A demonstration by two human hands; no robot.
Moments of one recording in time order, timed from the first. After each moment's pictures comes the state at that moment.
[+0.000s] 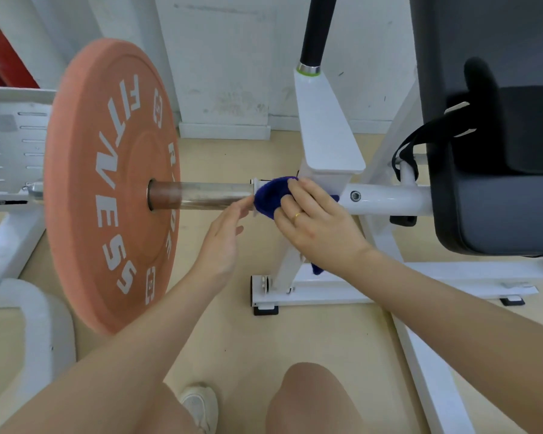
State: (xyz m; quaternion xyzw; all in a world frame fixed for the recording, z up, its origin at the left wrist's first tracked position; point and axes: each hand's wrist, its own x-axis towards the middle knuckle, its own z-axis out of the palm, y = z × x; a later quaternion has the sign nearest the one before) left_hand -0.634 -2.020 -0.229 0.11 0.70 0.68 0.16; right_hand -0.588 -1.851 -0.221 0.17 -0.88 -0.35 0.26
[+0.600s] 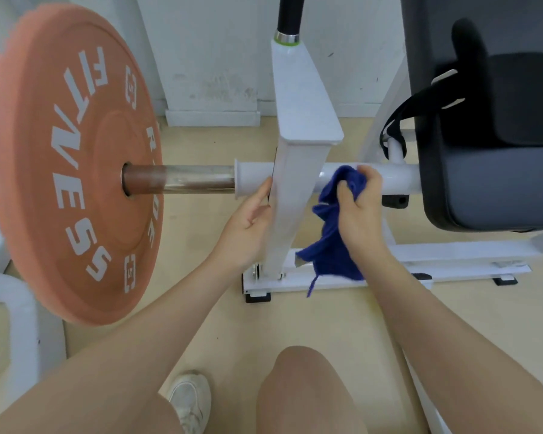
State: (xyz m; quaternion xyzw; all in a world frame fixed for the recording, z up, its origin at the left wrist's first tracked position) left_hand -0.608 -1.981 -0.239 0.19 0.71 0.65 0.20; right_hand -0.554 -1.824 -0.227 -0.26 -0.75 0.55 0.26
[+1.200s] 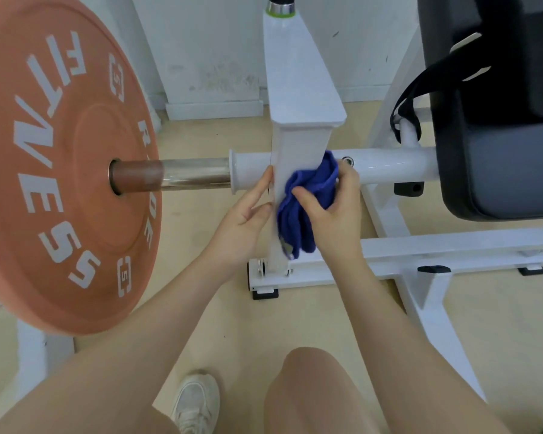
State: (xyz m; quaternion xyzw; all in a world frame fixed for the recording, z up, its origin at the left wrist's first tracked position) left_hand -0.623 -1.980 -0.260 0.24 0.68 0.65 0.24; right_hand -0.565 -1.849 -0.251 -0.16 -0.73 0.58 0.32
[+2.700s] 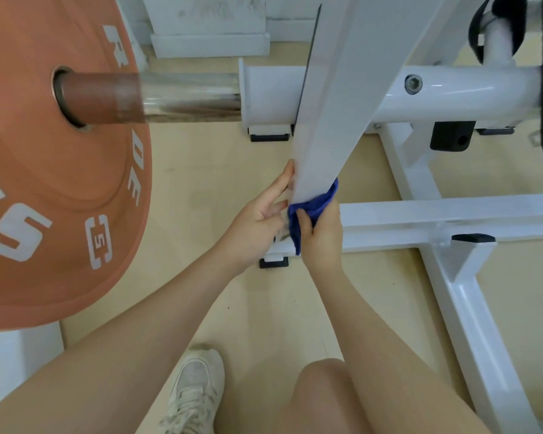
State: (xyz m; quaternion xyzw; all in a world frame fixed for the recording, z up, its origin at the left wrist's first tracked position) left_hand -0.628 -1.989 -0.358 0.20 0.69 0.61 0.34; right_hand -0.574 -1.880 -0.418 -0.30 -0.75 0.56 0.19
